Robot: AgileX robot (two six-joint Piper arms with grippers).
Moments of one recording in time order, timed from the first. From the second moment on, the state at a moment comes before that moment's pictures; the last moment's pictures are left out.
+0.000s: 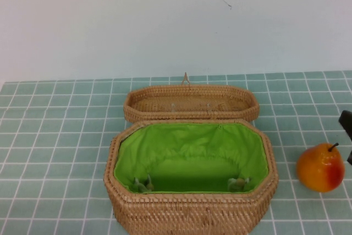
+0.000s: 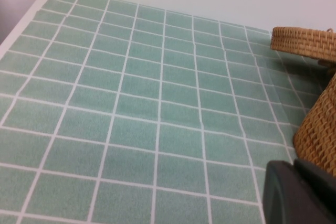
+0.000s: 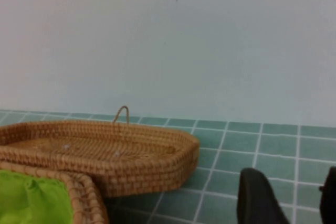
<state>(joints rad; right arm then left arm) -0.02 1.38 -0.28 -0.52 -1.00 0.42 -0.02 -0.03 0.04 -0.11 0.29 -0.21</state>
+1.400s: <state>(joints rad) 0.13 1.38 -0.72 -1.16 -1.03 0.80 -0.02 -0.03 0.04 -0.11 0.29 -0.21</state>
